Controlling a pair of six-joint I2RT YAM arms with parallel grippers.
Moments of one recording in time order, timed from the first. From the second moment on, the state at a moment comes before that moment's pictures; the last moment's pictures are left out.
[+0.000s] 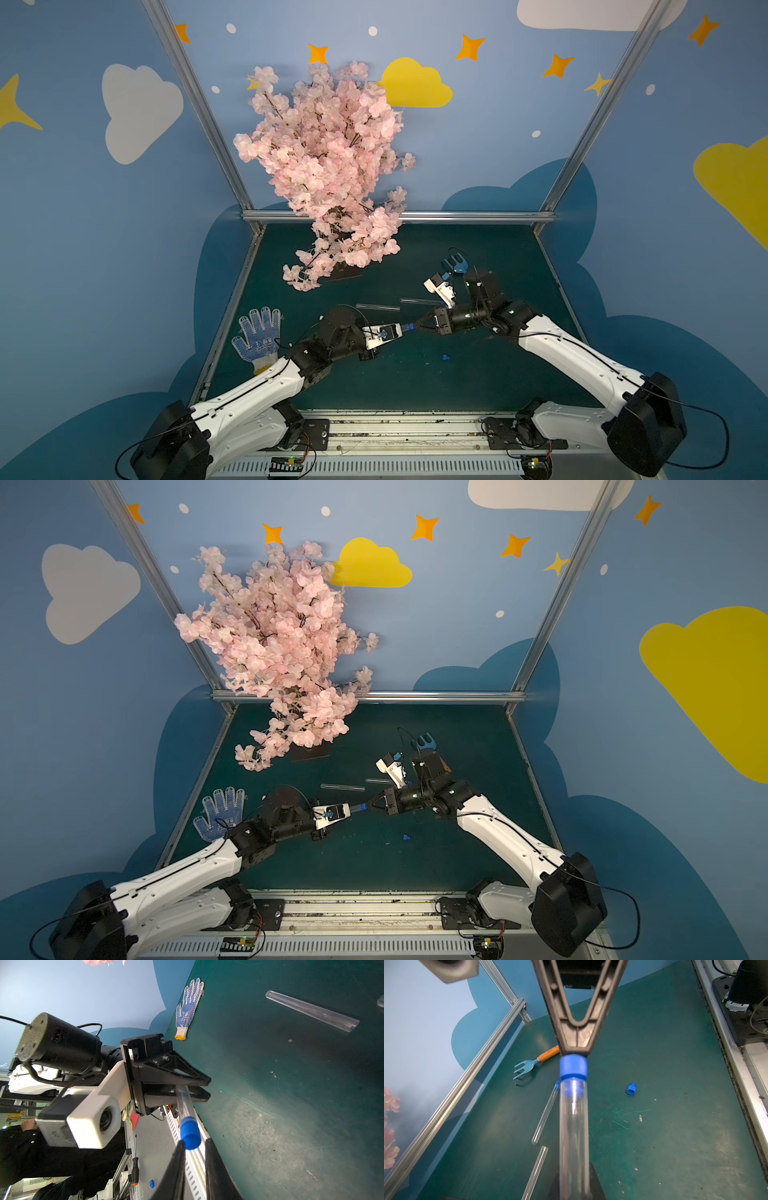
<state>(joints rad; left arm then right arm) -0.72 1.00 0.49 0.07 0.31 0.62 0.65 1.23 0.90 -0.40 -0.81 0.45</state>
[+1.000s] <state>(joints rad) -0.71 0.99 0.49 0.07 0.34 0.62 0.63 1.22 0.88 -0.37 -0.83 0.47</state>
